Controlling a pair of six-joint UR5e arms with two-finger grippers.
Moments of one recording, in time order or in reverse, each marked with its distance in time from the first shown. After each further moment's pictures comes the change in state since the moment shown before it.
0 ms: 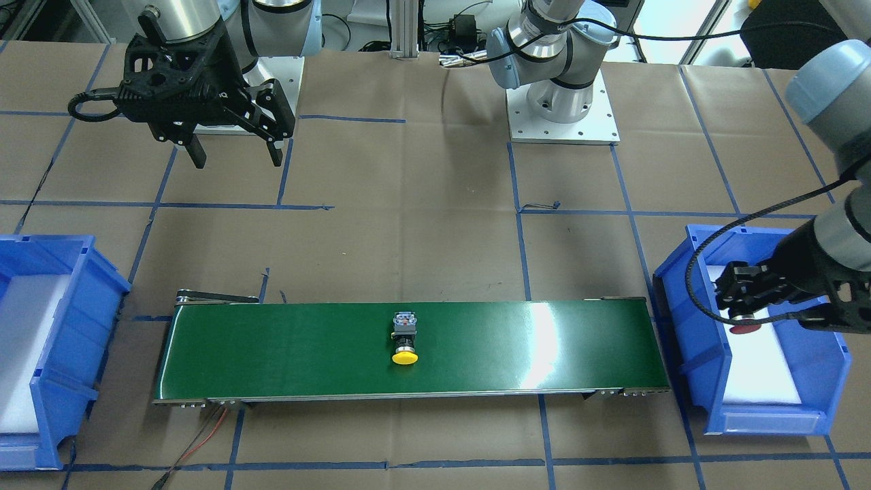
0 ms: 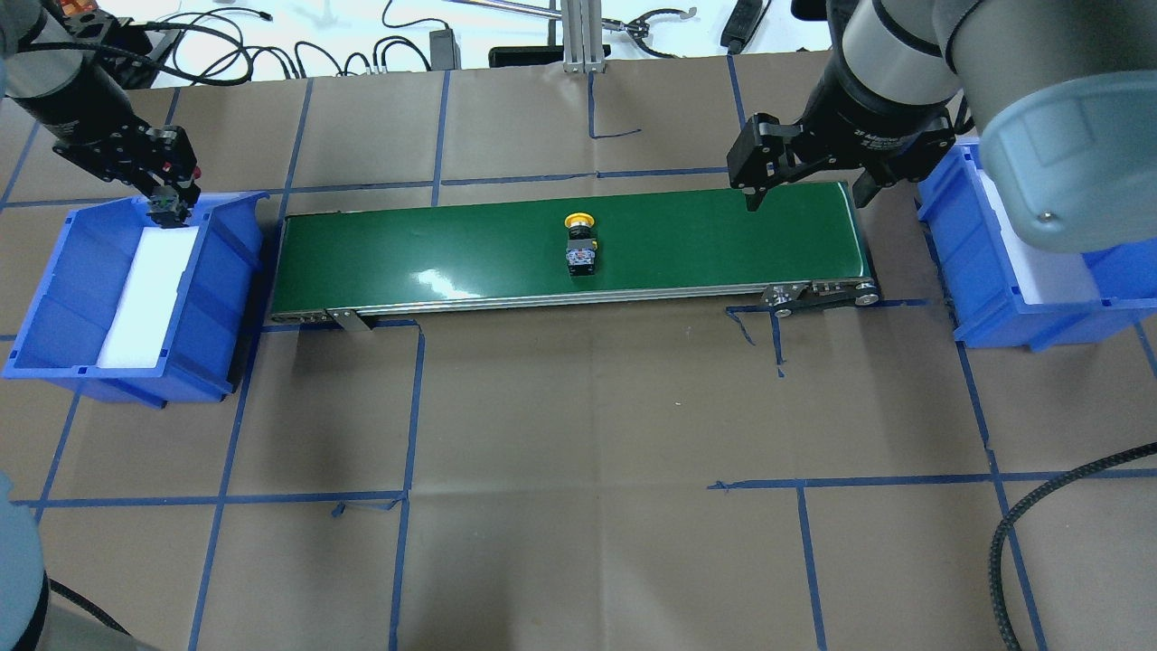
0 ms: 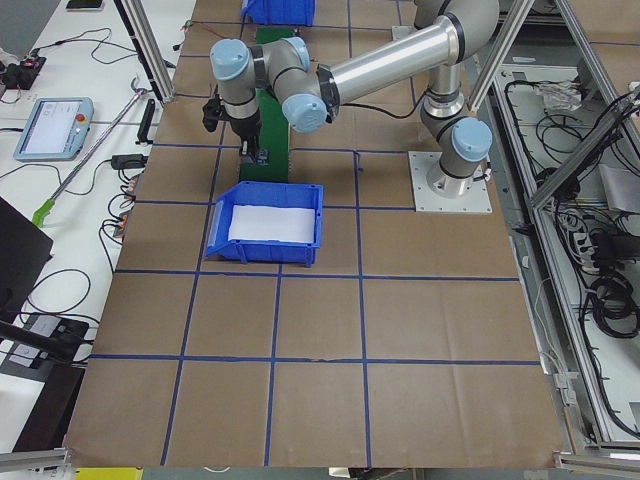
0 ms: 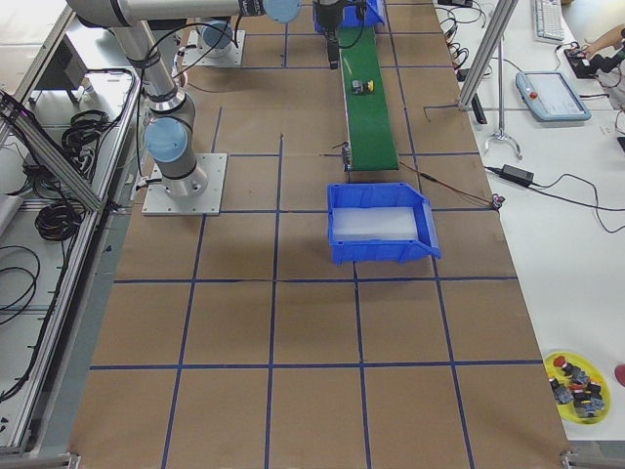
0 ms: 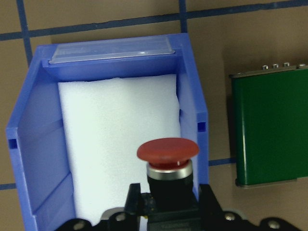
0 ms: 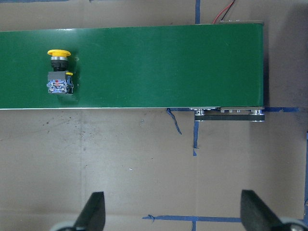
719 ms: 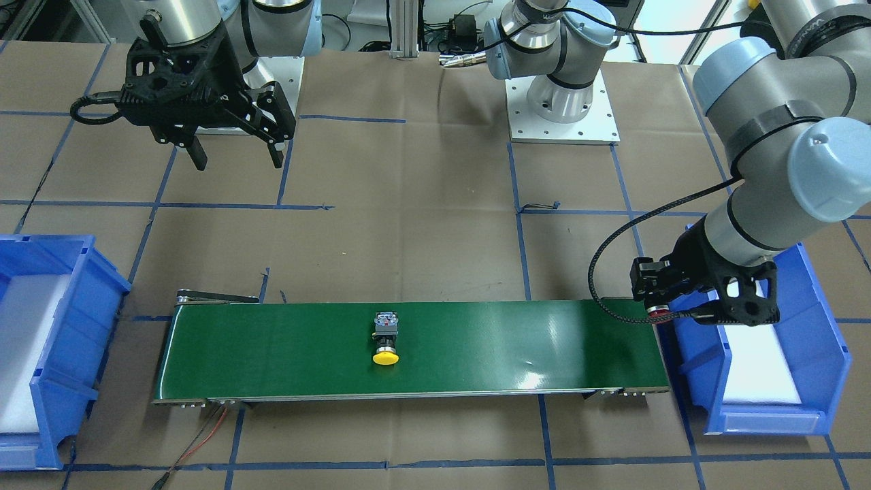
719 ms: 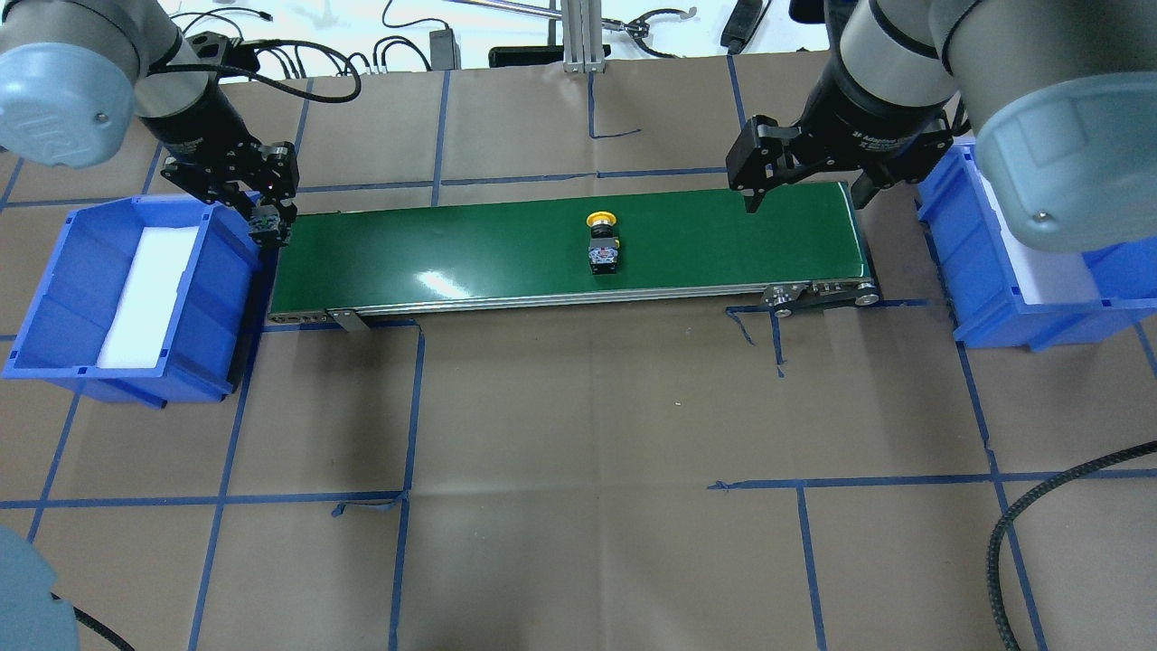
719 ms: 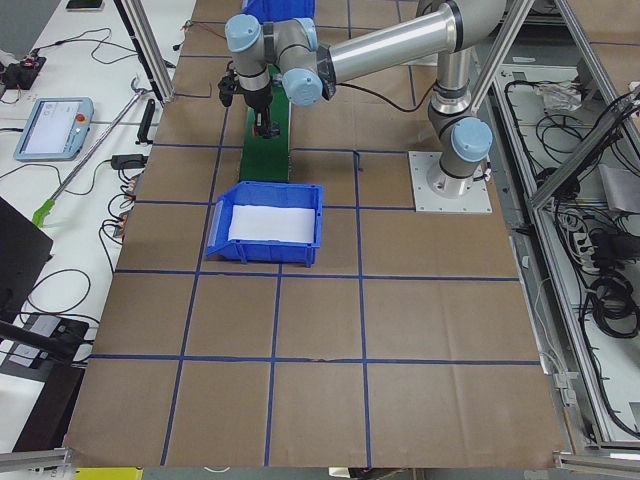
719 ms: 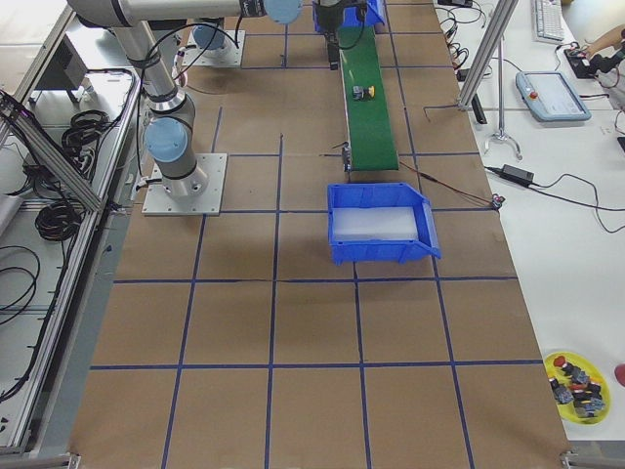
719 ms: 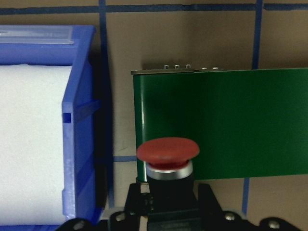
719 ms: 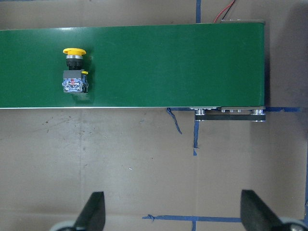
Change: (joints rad) left arm -0.135 0.022 -0.094 0.031 -0.004 -0.199; right arm 0.000 0.010 0.005 -0.005 0.000 -0.003
